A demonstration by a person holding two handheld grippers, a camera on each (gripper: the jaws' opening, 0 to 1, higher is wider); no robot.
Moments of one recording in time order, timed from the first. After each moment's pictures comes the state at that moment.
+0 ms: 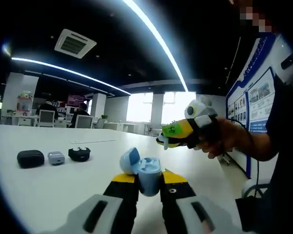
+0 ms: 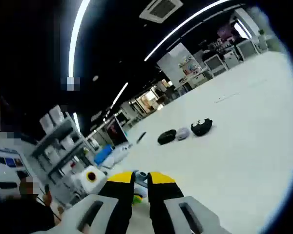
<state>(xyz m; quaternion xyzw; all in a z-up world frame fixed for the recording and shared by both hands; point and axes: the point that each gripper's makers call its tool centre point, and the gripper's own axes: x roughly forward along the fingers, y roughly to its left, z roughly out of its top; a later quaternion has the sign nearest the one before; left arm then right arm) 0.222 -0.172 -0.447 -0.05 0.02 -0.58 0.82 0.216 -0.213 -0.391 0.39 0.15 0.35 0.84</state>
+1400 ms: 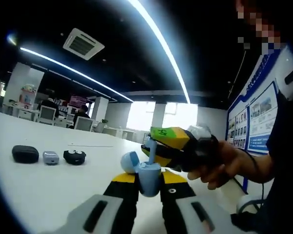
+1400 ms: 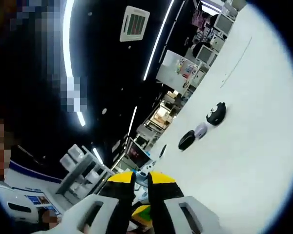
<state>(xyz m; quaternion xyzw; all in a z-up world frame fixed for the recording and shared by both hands) 0.221 -0.179 -0.430 -0.11 0.01 -0.57 0.81 0.223 -0.182 -0.395 0.47 0.11 0.35 0.81</state>
